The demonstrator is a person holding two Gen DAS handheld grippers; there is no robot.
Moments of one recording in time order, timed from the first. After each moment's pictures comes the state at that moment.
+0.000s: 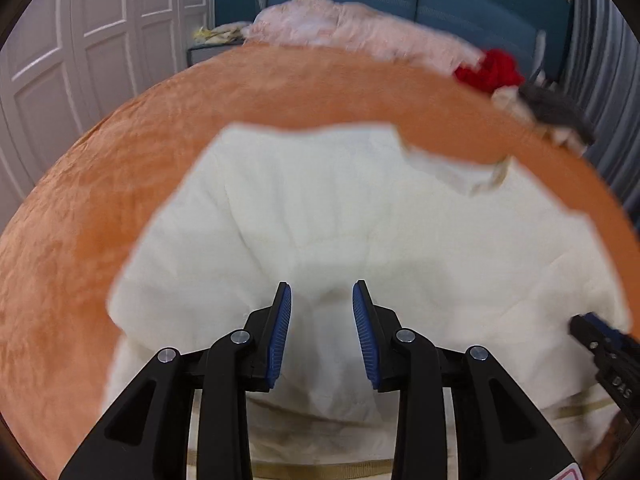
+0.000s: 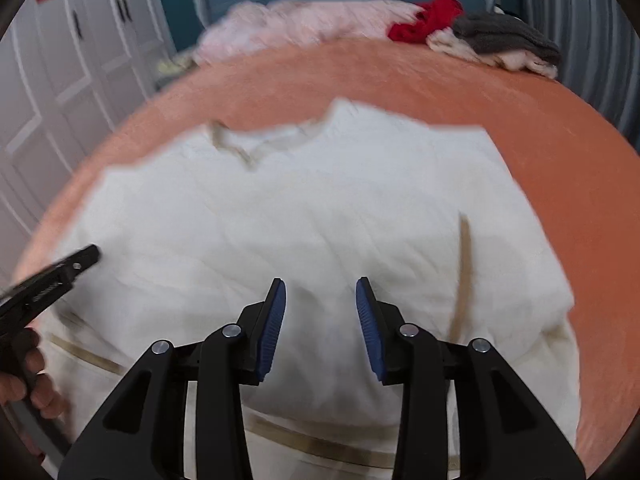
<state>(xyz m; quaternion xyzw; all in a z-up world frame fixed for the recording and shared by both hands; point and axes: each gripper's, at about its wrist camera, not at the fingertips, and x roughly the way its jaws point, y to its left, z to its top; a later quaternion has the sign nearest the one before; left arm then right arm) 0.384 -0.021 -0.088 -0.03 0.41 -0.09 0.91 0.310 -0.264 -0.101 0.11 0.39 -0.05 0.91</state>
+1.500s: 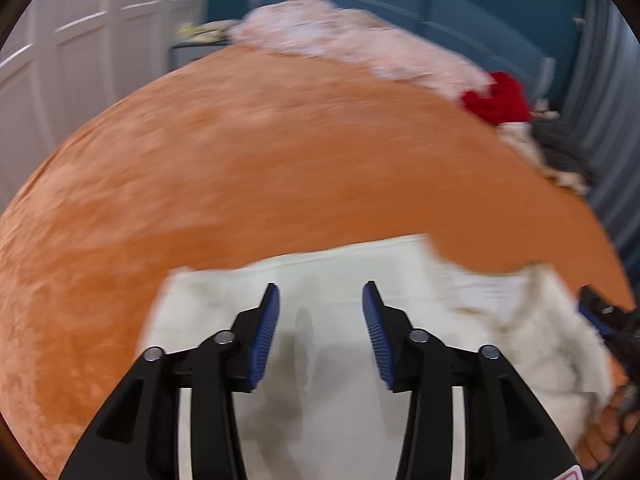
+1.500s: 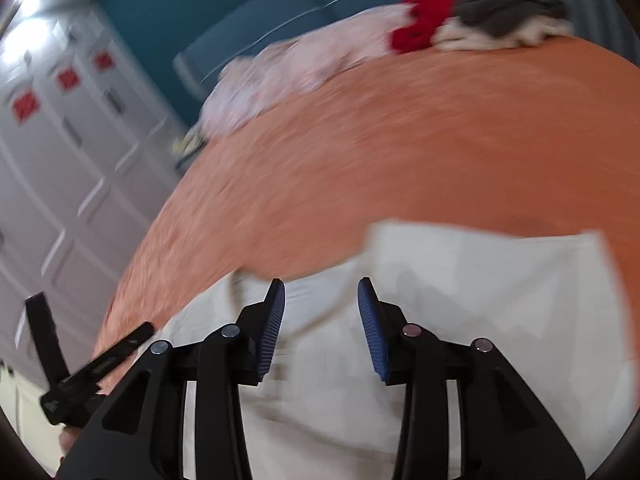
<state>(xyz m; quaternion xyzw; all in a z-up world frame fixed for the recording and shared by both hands) 0.537 -0.033 -0.074 -0.05 0.41 -0.14 0.90 0.447 -0.333 -0.095 0.28 0.33 -0.03 0.90</state>
